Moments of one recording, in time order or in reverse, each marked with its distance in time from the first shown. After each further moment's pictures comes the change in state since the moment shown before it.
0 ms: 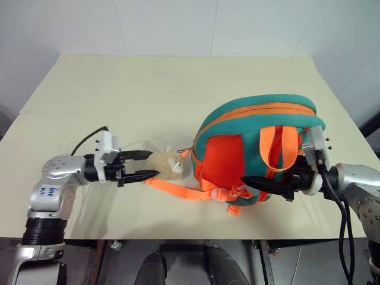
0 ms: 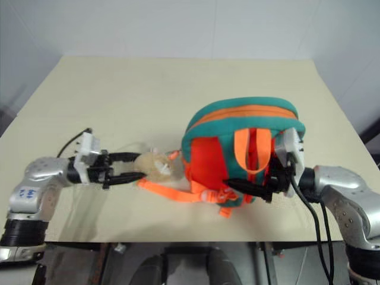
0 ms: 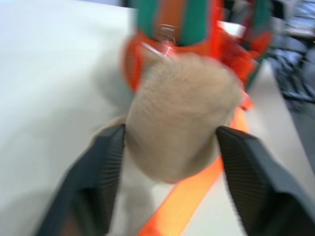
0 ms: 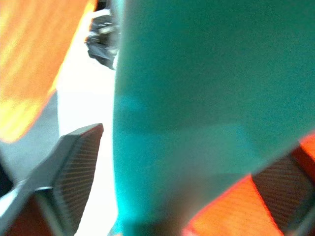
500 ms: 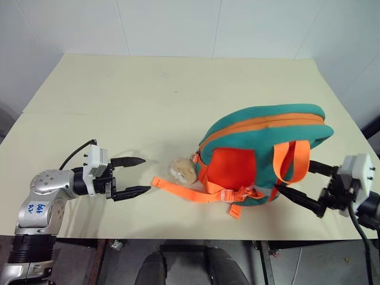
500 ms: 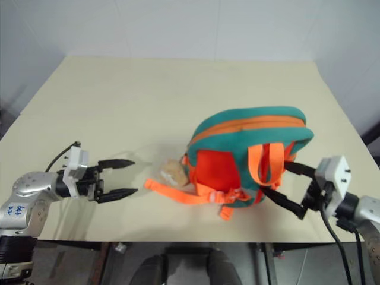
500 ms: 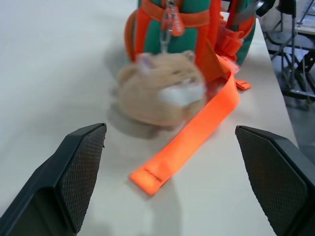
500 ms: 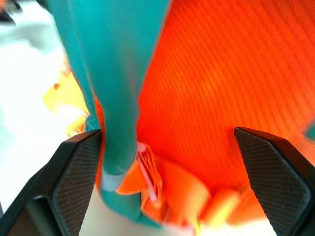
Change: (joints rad) left arm 0.108 -0.011 0.020 0.027 -0.002 -0.170 -0.037; right arm 0.367 -0.010 -0.226 0.068 -0.193 -0.328 0.068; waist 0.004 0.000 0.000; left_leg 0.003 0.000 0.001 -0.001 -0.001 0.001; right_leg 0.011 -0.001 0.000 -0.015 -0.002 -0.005
